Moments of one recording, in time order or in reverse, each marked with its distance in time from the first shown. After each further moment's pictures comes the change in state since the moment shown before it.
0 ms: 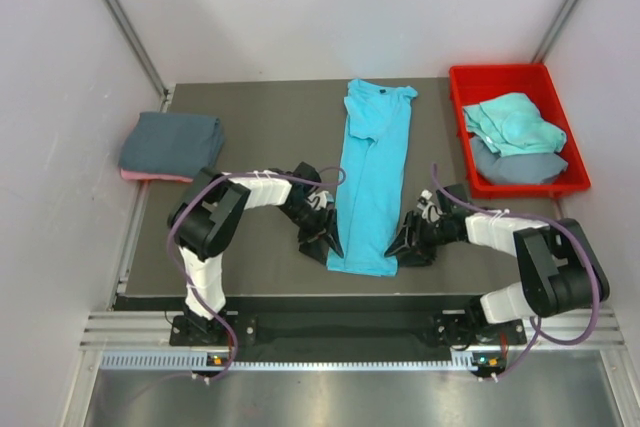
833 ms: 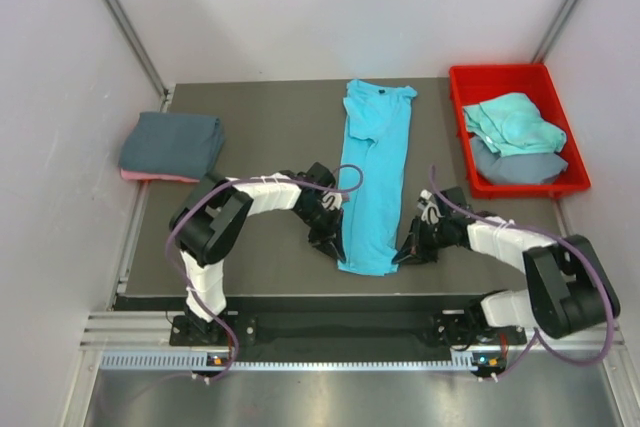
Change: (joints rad) left arm -0.090 -0.008 0.026 0.063 -0.022 0.037; right arm 0.058 -0.068 -0.021 -0.020 0.100 -0.015
